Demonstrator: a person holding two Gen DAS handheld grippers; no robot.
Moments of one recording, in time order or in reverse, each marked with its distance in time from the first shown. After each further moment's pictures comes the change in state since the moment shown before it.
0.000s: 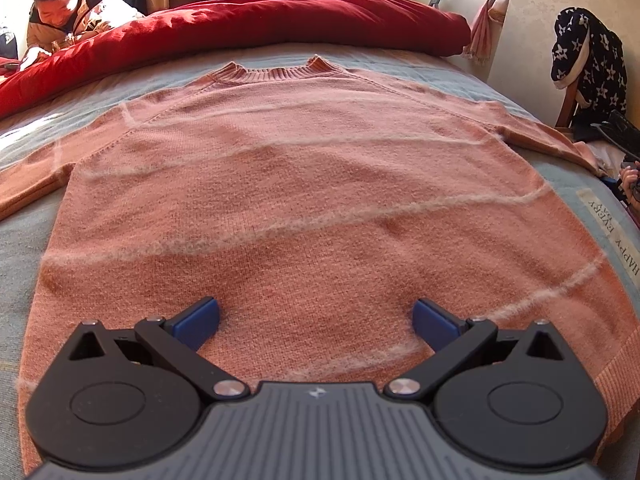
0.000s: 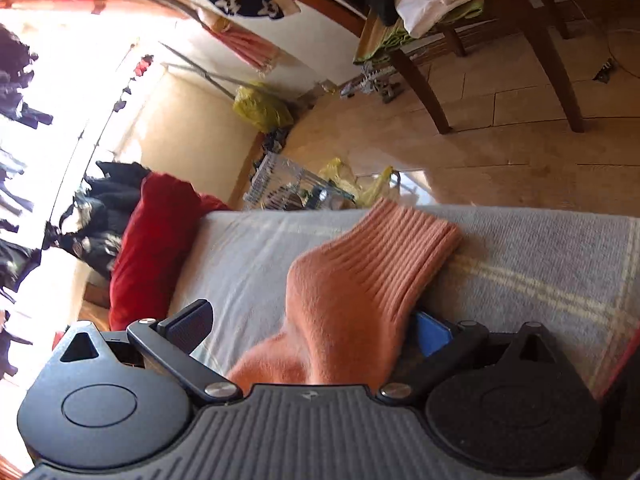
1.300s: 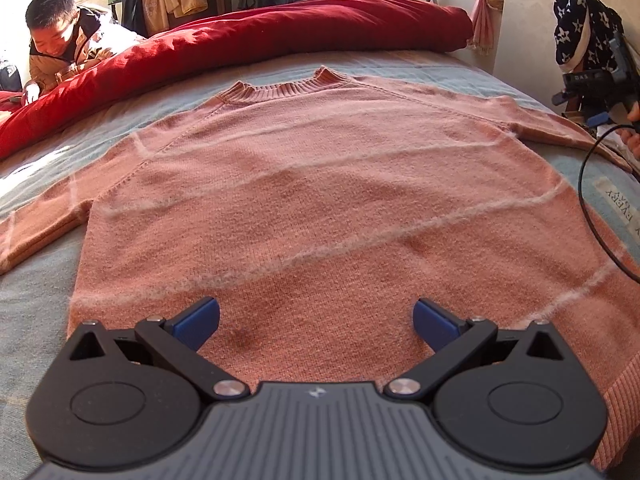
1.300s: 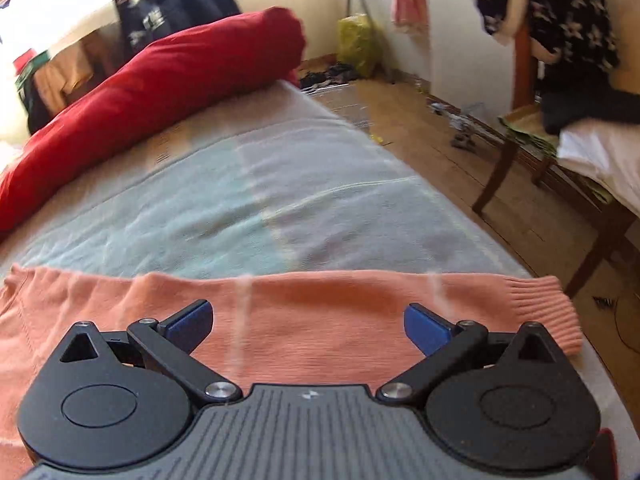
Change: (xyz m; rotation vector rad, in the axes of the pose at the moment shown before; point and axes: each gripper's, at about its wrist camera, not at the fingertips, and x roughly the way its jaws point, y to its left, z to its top) left arm -0.002 0.000 0.013 0.082 -0.015 0.076; right arm 0.039 0.173 -0.128 -0.925 0.277 -0.285
